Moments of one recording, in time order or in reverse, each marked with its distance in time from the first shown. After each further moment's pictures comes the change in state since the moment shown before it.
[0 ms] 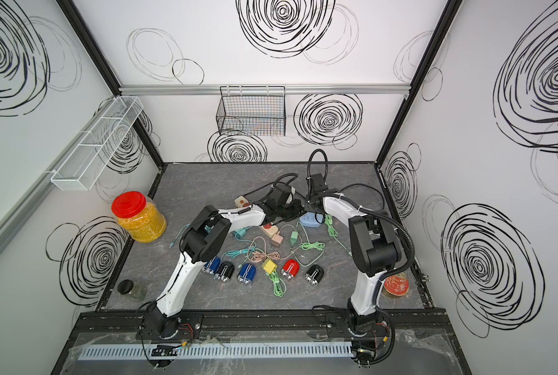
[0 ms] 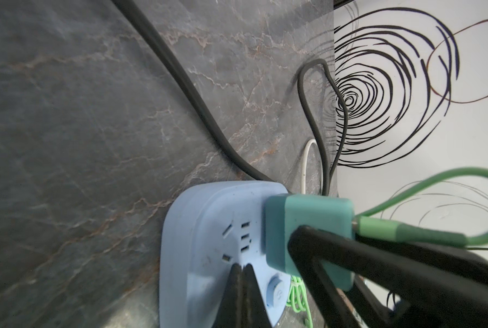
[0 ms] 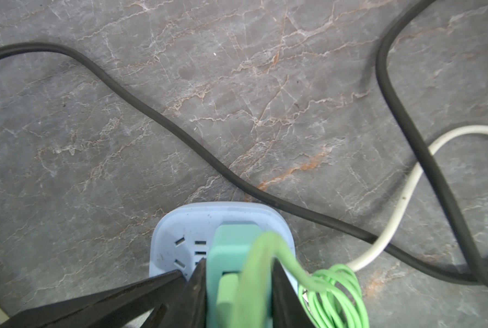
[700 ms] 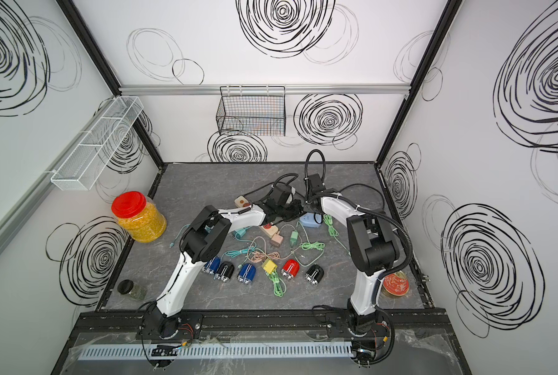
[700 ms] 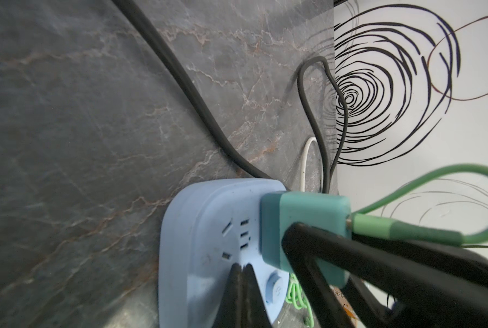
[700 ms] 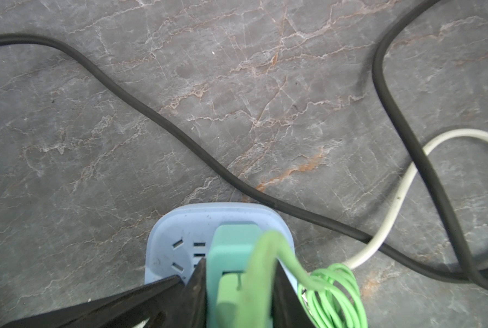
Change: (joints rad) left arm 0.000 0.001 0.001 -0.002 0.006 0.004; right arm 0.003 0.014 0.009 -0.007 0.018 -0.001
